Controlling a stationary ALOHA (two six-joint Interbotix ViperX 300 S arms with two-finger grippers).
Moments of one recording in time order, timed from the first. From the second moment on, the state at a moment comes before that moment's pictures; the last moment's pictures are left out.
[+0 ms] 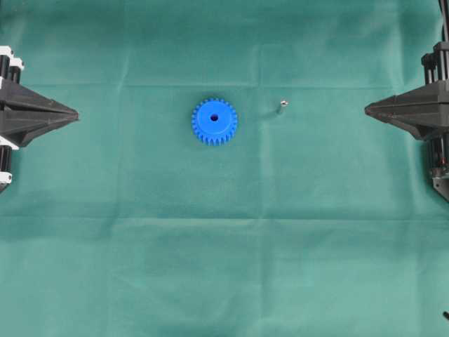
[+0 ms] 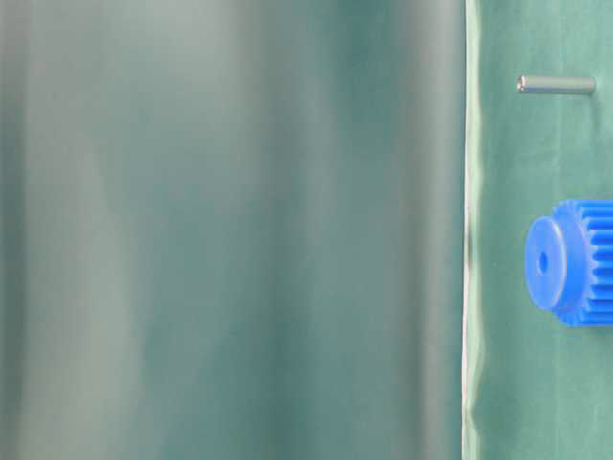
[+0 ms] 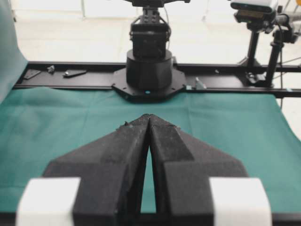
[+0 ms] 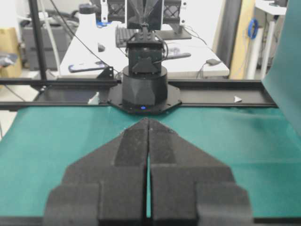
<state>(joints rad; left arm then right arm) 0.00 -0.97 1.18 0.00 -0.29 0.00 0.00 -0.96 1.17 0.00 -0.30 -0.01</state>
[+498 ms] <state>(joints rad) 0.00 -0.97 1.18 0.01 -0.24 0.00 -0.09 -0.85 1.17 0.00 -0.30 -0.01</state>
